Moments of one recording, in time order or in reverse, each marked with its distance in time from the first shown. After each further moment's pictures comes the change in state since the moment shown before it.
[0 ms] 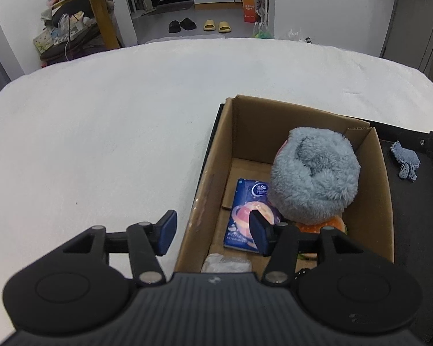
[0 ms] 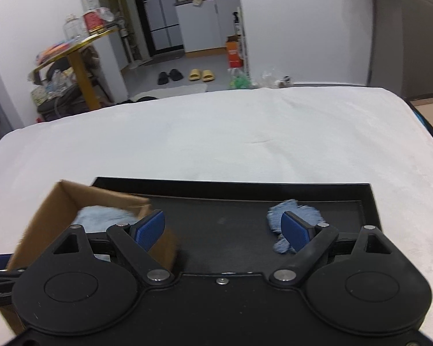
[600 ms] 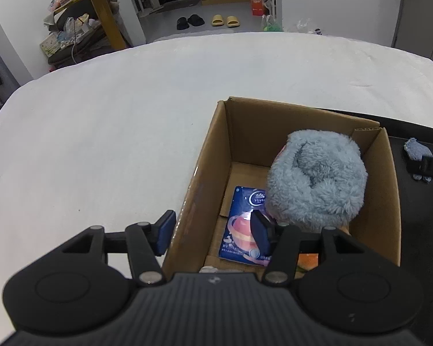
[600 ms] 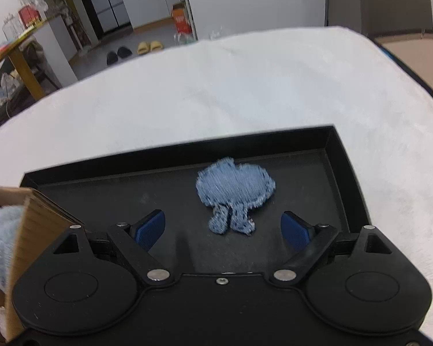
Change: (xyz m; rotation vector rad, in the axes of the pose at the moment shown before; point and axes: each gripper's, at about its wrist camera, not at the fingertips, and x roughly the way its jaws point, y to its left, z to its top) left arm 0.009 -0.022 0.012 0.026 0.026 0.078; right arm 0.062 -0.052 -0.023 0.157 0.162 -0.123
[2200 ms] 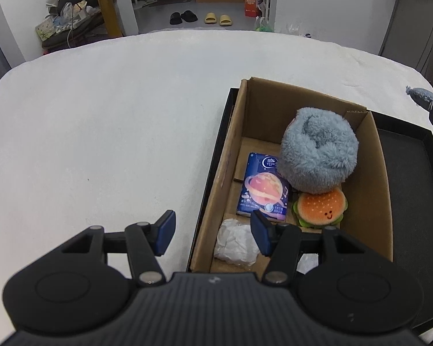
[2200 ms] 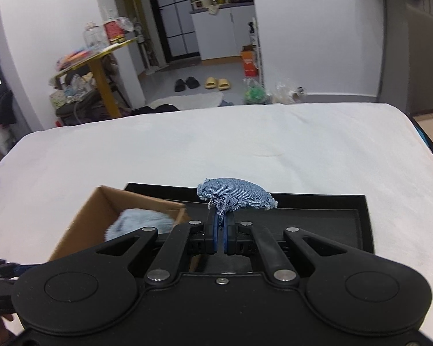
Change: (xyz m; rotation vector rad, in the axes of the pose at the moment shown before) left arm -0.027 0.043 -0.033 -0.048 0.008 -0.105; right arm -0.124 0.052 0.005 -0.201 -0.181 0.202
